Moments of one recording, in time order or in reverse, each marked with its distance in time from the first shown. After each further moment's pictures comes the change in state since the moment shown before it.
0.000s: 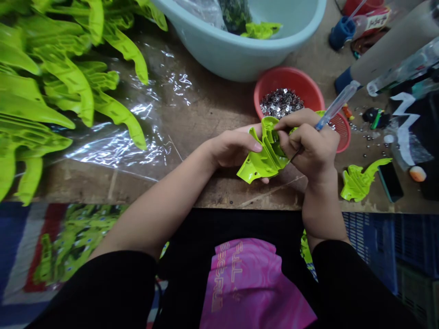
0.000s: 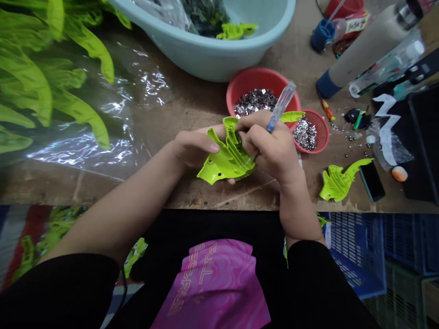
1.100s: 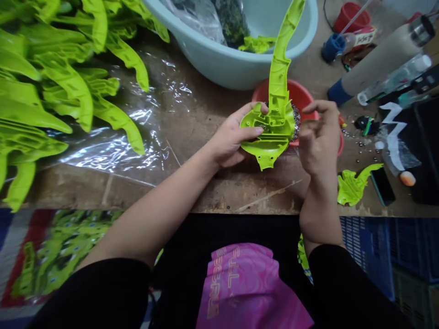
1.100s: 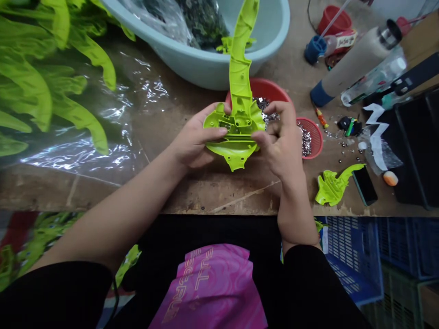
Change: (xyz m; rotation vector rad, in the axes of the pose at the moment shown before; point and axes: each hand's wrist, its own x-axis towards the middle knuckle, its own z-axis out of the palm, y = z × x) left_hand 0.016 -0.006 0.004 0.047 0.386 0.450; right_hand -0.013 0.021 -0.009 0.003 -0.185 0.355
